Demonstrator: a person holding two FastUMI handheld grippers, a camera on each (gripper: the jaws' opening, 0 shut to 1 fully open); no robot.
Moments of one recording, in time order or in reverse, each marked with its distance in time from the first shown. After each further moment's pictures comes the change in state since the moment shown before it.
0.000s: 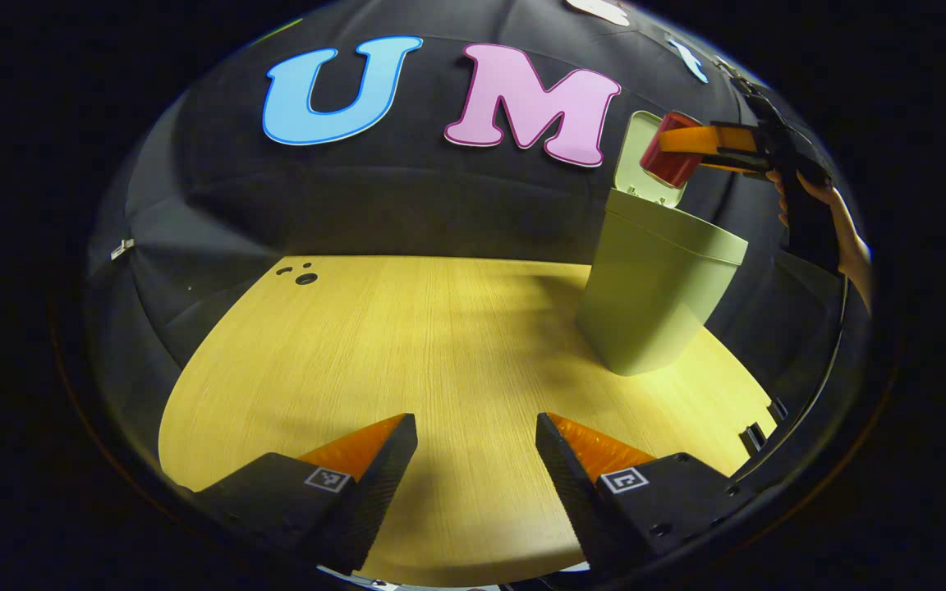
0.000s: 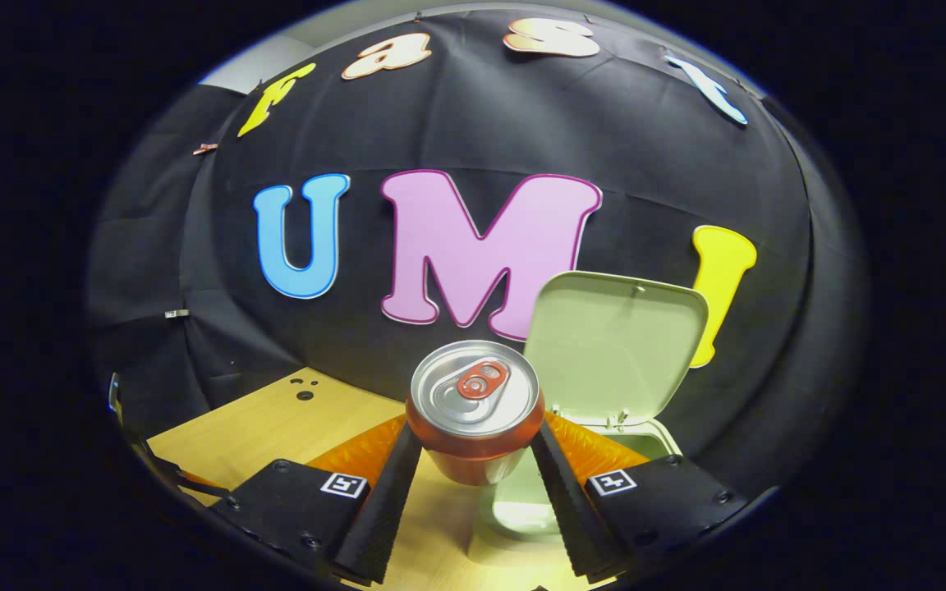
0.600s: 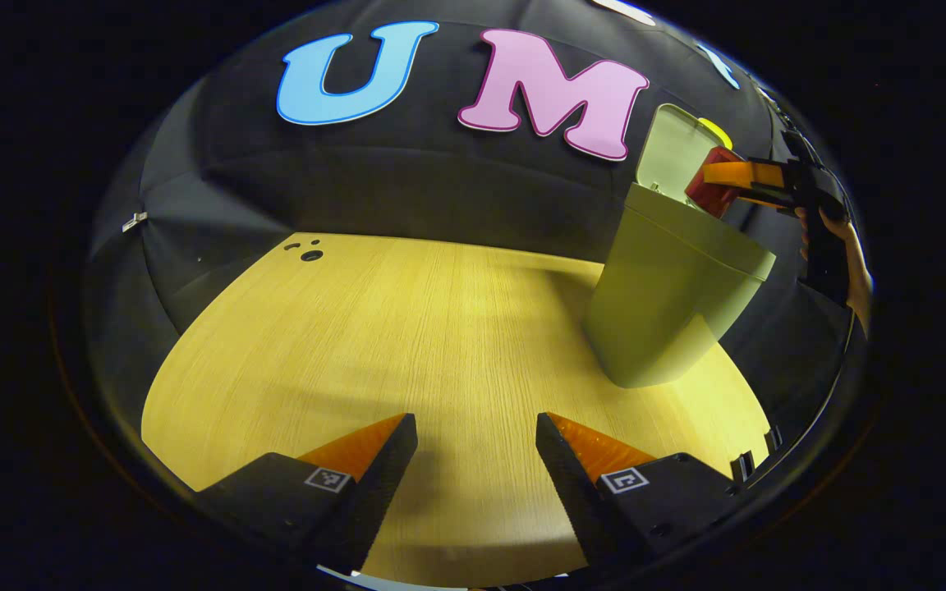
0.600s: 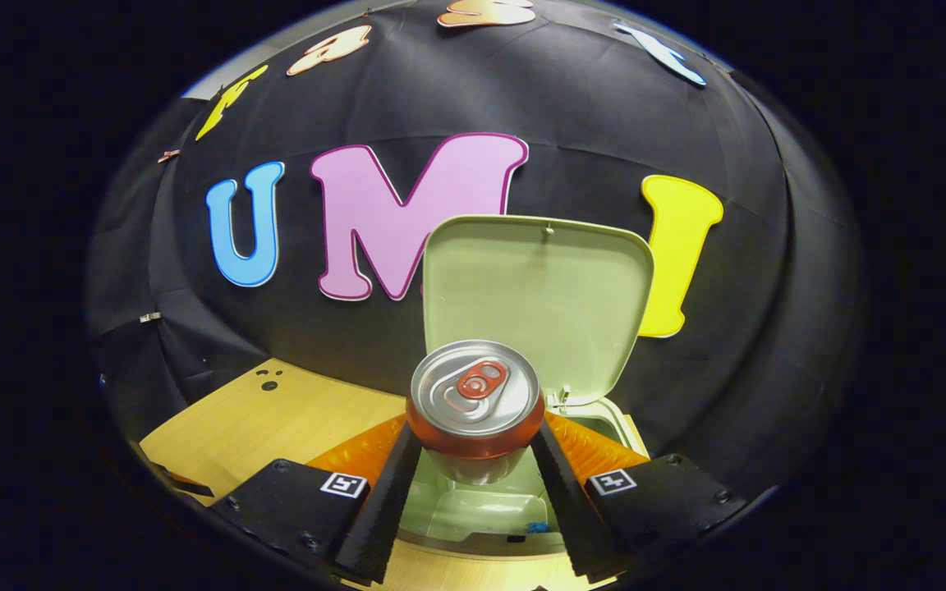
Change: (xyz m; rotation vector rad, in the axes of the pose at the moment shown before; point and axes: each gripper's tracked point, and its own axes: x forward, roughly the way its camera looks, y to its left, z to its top) left arm 0.023 -0.026 -0.006 -0.082 0.065 0.051; right arm 0.020 -0.075 -0.041 0.037 0.085 -0.063
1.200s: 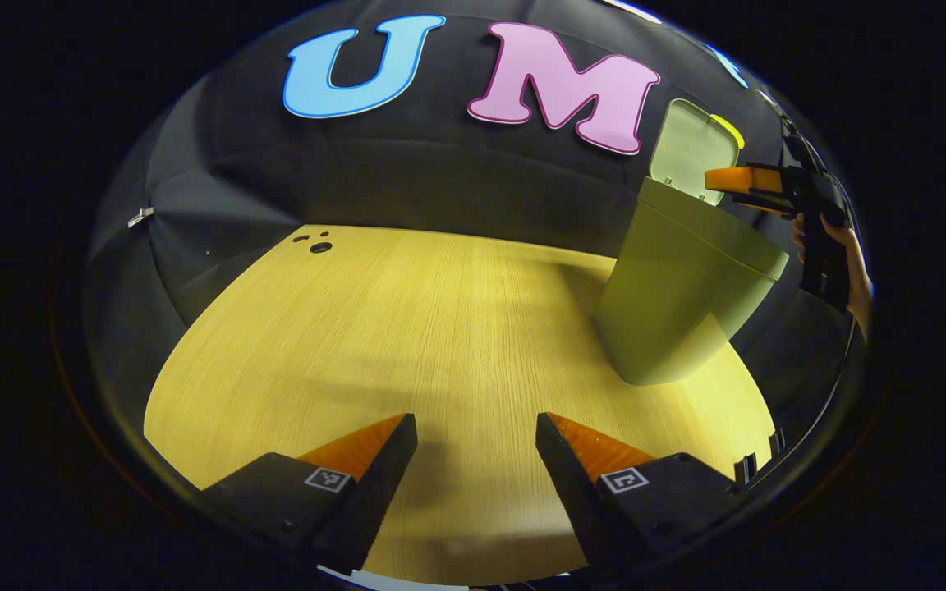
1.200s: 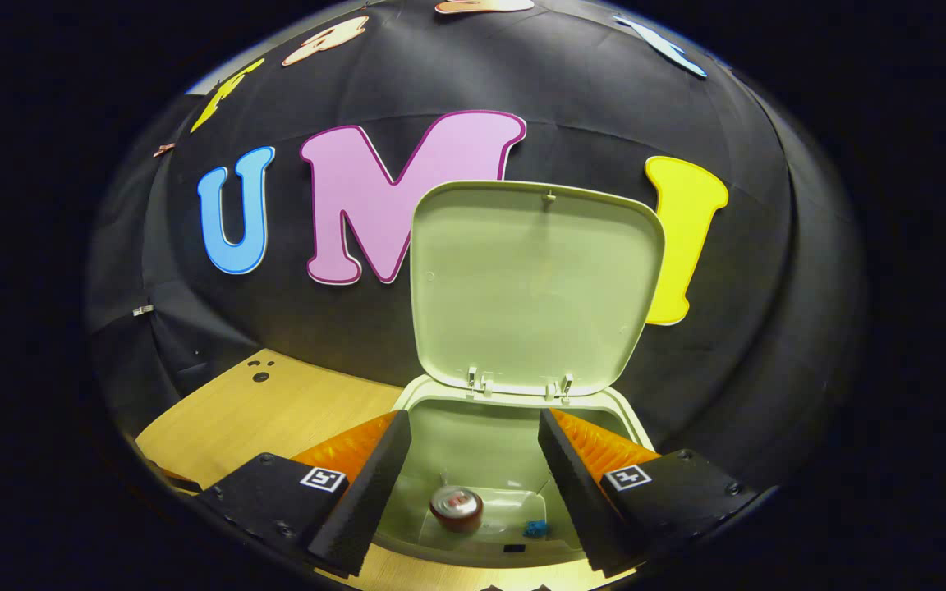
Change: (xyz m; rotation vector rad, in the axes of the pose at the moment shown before) left arm 0.001 0.011 -0.004 -0.023 0.019 0.035; right arm 0.016 -0.001 0.001 -0.006 0.001 -0.022
